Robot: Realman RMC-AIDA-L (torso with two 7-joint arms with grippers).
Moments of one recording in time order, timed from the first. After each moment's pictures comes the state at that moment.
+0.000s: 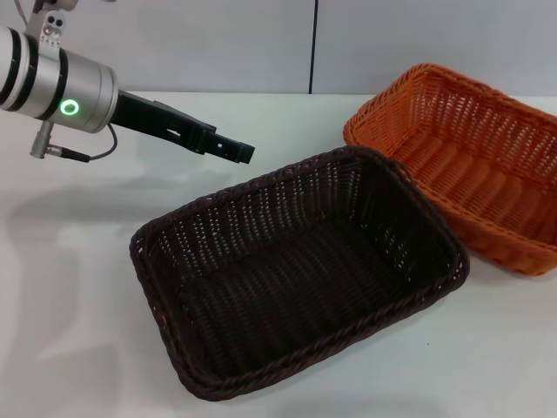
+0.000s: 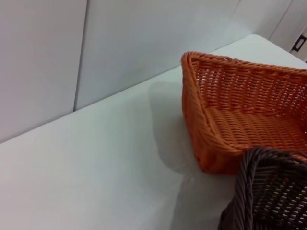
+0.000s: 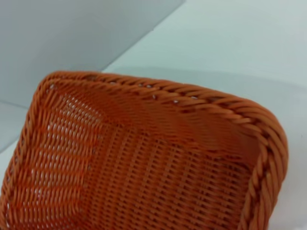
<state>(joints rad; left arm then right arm) -0.89 -1.99 -2.34 -0.79 2.39 -1.36 1.02 0.65 1.81 -0.43 -0.66 -2.54 -1.41 2.69</state>
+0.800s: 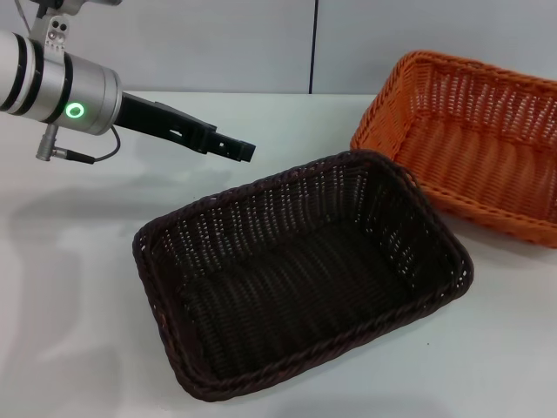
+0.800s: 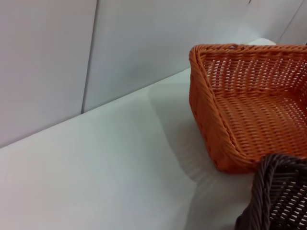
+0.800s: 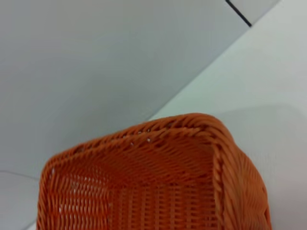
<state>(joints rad) -0.89 -2.00 -2.34 -0.78 2.39 -1.32 1.02 0.58 1.83 -0.42 -0.70 -2.35 -1.29 2.65</state>
